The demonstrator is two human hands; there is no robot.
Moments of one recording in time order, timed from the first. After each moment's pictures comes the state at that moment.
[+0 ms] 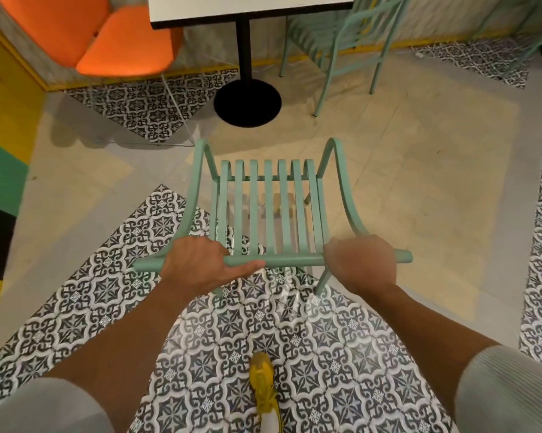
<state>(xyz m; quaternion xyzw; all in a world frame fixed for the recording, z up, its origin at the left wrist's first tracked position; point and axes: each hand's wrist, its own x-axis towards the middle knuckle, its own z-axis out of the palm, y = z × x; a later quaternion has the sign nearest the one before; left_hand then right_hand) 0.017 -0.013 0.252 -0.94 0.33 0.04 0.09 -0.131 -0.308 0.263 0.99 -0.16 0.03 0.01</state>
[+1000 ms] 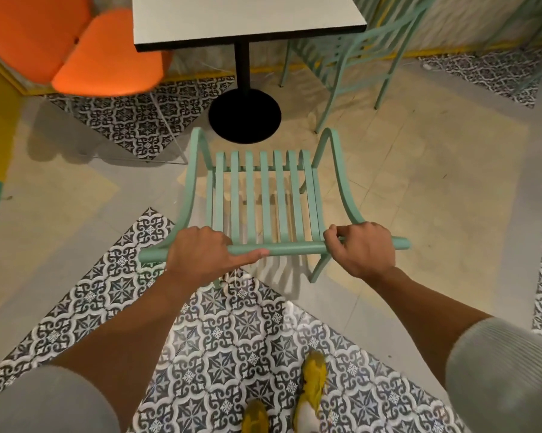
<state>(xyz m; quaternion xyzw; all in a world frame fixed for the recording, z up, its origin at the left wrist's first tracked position) 0.213 -0.110 0.257 -0.95 0.32 0.01 0.06 0.084 -0.407 0.269 0.98 -0.17 0.03 -0.04</state>
